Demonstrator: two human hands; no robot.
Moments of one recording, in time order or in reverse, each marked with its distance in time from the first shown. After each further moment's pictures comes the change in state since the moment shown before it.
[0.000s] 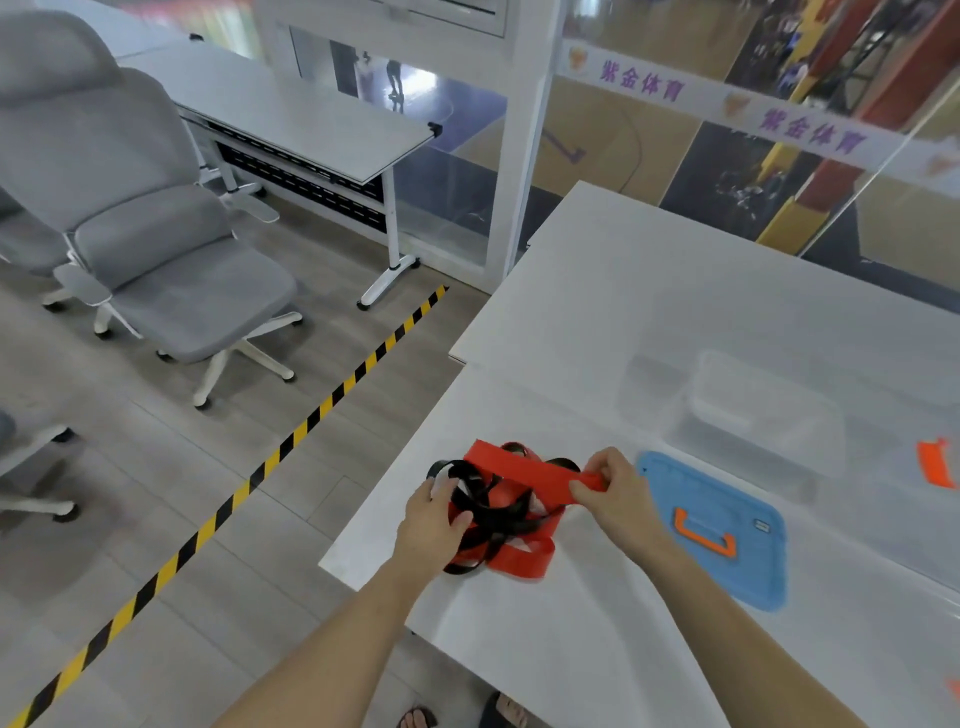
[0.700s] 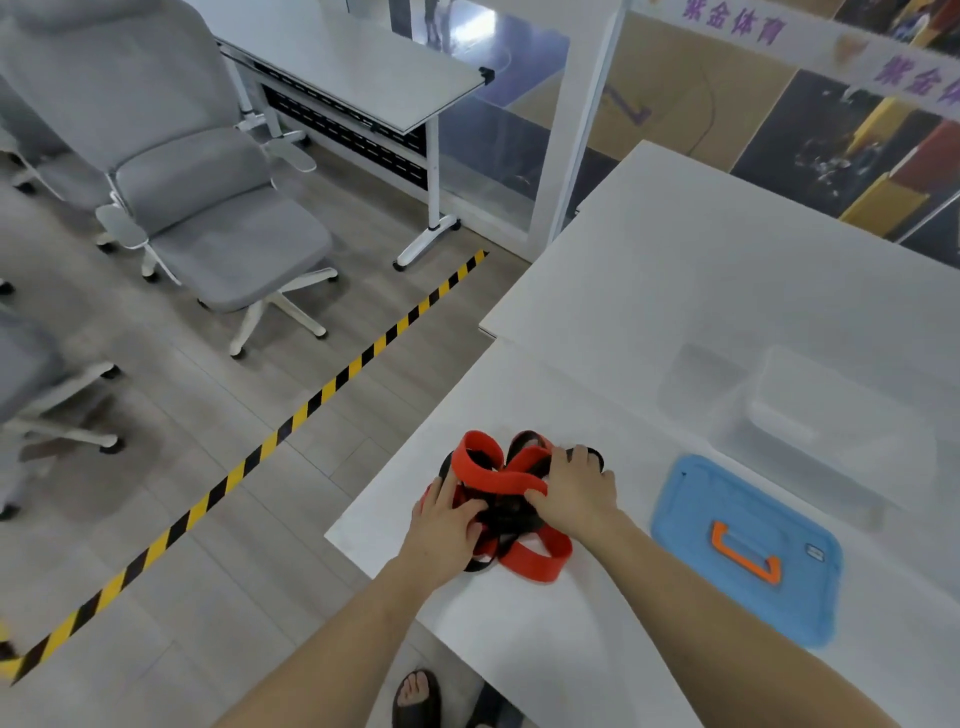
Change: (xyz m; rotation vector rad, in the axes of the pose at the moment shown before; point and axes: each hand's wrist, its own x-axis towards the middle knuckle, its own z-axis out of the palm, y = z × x) left_hand 0.009 -0.035 0.038 0.265 0.018 0.199; right_hand 0.075 0.011 0.096 -0.918 -0.239 -0.093
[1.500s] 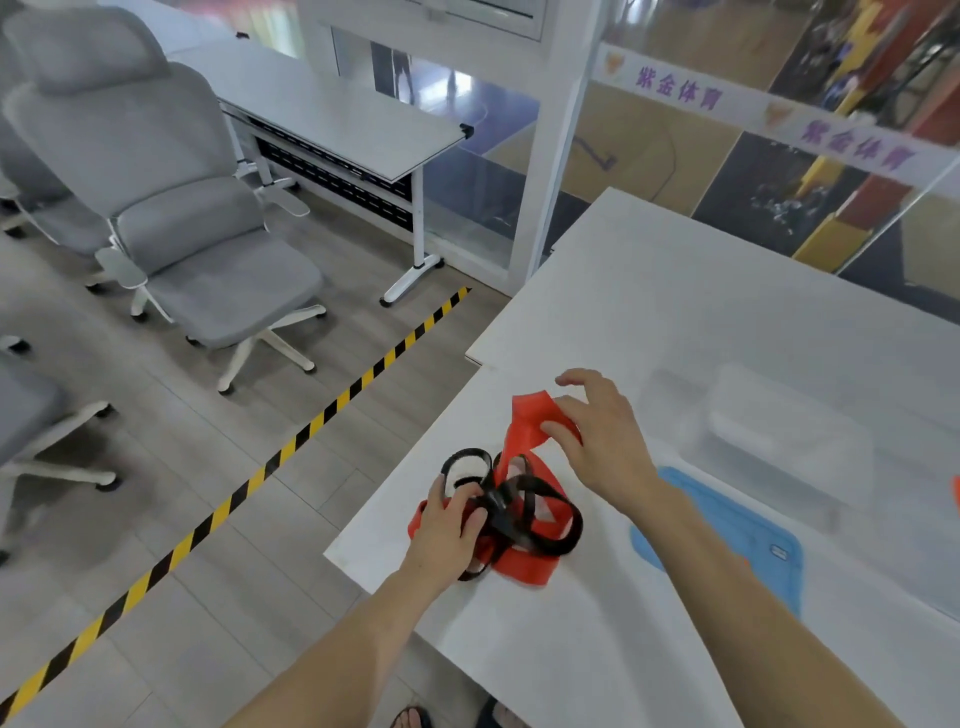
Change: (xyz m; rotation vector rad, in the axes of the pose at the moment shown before) left_hand -0.018 0.037 -0.039 -0.386 0.020 -0.157; right_hand -0.069 0.019 -0.126 0.250 0.555 -0.454
